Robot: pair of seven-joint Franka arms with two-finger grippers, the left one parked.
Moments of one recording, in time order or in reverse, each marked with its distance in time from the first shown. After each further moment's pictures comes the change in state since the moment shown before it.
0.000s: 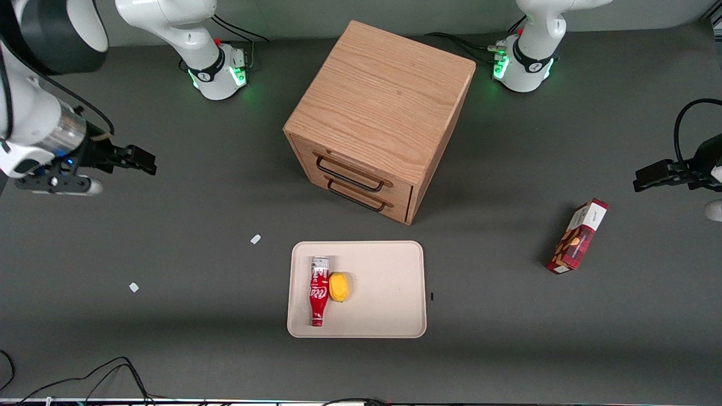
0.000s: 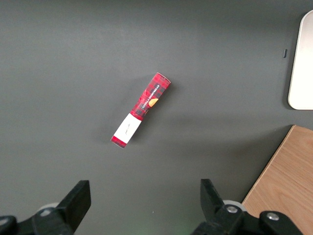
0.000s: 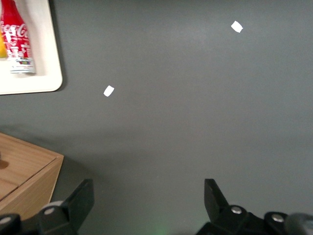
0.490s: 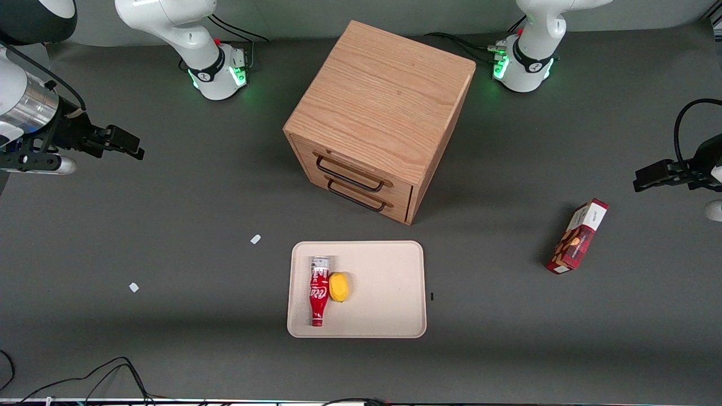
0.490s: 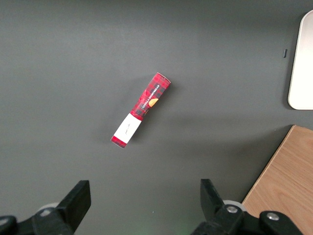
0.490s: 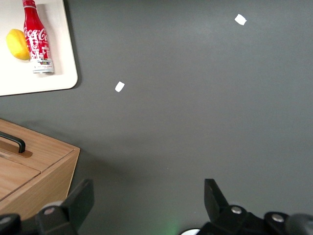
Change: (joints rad) arm 0.016 -0.045 -0.037 -0.001 0.037 -0.033 -0.001
